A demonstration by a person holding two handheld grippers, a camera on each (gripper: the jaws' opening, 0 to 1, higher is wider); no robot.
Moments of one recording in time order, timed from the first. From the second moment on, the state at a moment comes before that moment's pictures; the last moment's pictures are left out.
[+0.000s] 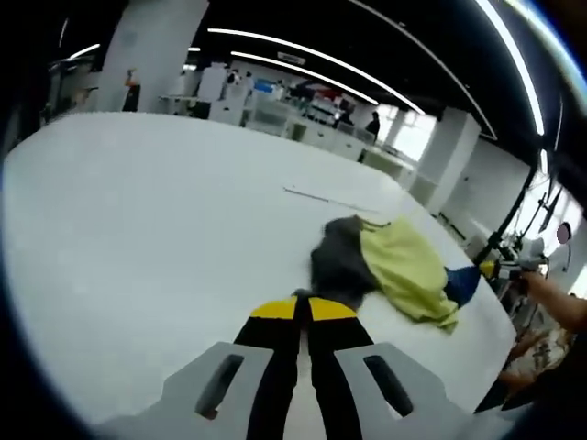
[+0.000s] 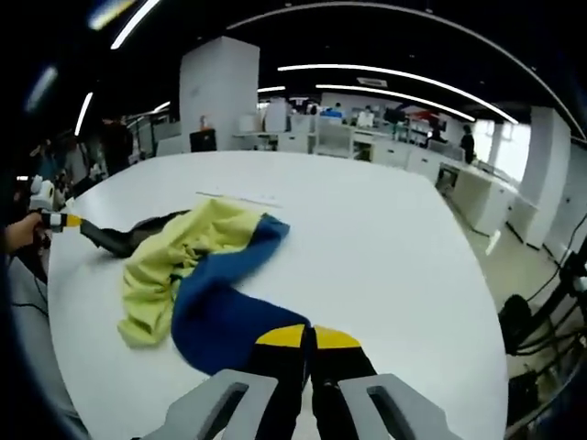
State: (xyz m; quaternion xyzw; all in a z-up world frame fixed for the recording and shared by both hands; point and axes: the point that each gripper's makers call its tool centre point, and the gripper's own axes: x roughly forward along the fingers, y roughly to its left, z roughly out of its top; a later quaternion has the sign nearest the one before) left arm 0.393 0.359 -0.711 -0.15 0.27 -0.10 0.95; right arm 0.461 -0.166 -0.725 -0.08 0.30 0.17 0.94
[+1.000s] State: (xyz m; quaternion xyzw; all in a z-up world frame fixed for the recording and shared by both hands) left arm 0.367 0.442 -0.750 -0.14 0.34 0.02 0.93; right arm 0.458 -0.241 -0.729 -0.08 0.34 0.07 0.93
